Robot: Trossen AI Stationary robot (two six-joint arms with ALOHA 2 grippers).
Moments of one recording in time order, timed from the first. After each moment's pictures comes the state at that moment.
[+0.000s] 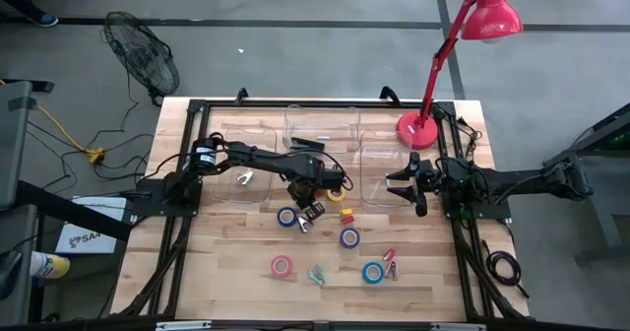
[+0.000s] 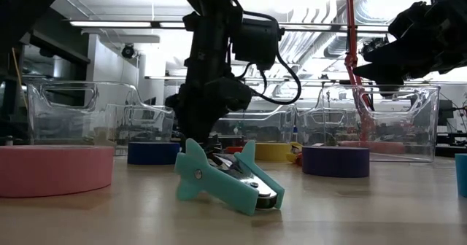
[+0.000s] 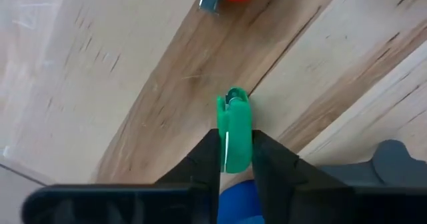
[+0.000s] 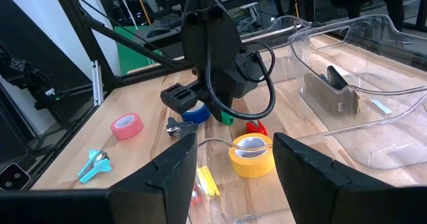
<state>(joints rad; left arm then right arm) 0.02 2.15 1.65 -1.09 0.05 -0.59 -0.05 0.34 0.01 0.21 -0.03 0.25</state>
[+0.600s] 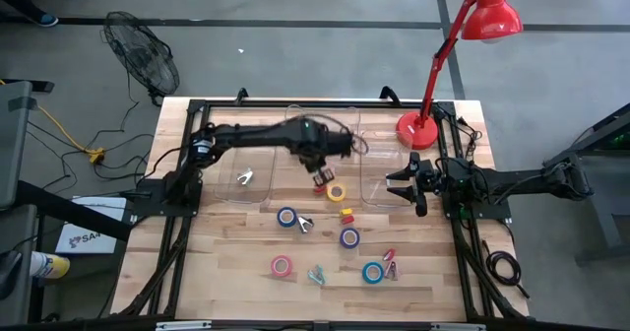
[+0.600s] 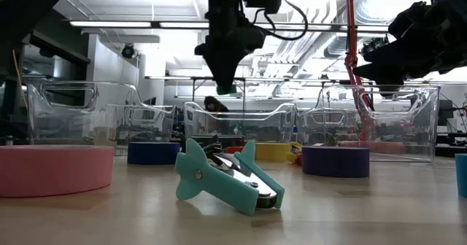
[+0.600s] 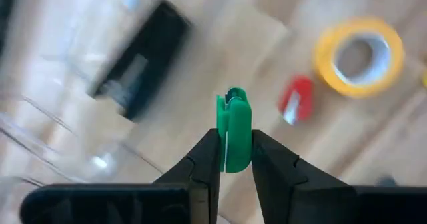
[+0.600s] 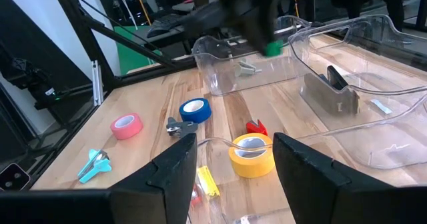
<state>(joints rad) 0.13 2.12 2.05 -1.35 -0.24 -0.39 -0.05 0.34 0.01 0.21 -0.03 0.25</state>
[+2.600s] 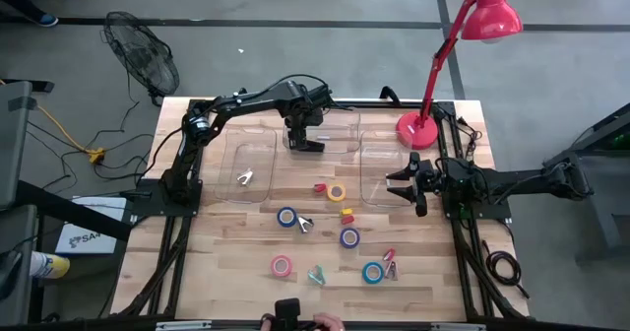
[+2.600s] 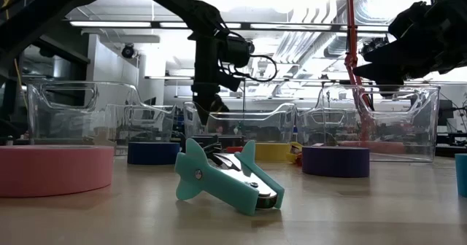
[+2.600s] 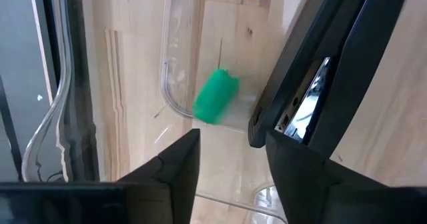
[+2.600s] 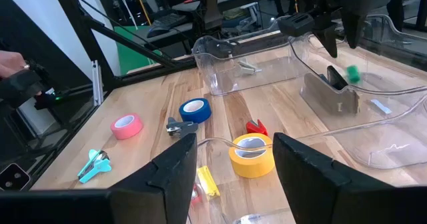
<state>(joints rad) 0.48 2.13 1.85 -1.14 -0.18 0.36 -0.05 0.34 0.01 0.21 -0.03 0.25</state>
